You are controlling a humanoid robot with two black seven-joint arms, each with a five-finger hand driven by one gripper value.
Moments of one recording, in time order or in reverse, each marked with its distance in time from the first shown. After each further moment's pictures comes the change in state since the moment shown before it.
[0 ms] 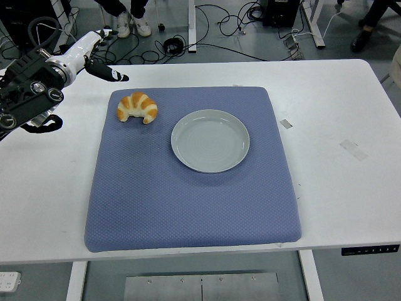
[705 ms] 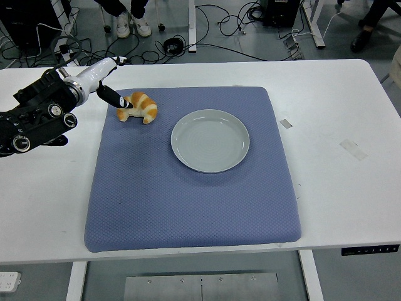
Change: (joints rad) left arm 0.012 -0.017 0.104 -0.058 0.151 -0.008 0.061; right arm 0.000 0.000 0.000 0.000 0.000 0.000 0.000
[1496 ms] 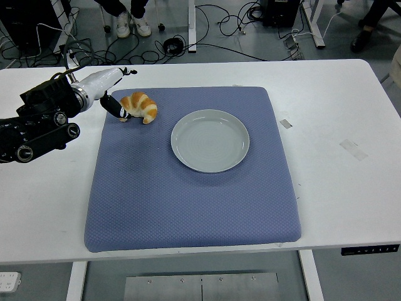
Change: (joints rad) left arm 0.001 -0.002 0.036 0.000 0.153 -0.051 0.025; right arm 0.000 0.000 0.000 0.000 0.000 0.000 0.000
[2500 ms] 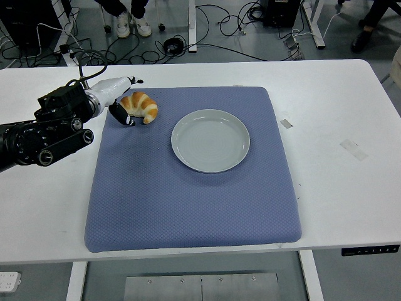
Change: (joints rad) left arm -0.002 -0.111 0.059 0.131 0.023 -0.011 -0.011; right arm 0.000 0.000 0.000 0.000 0.000 0.000 0.000
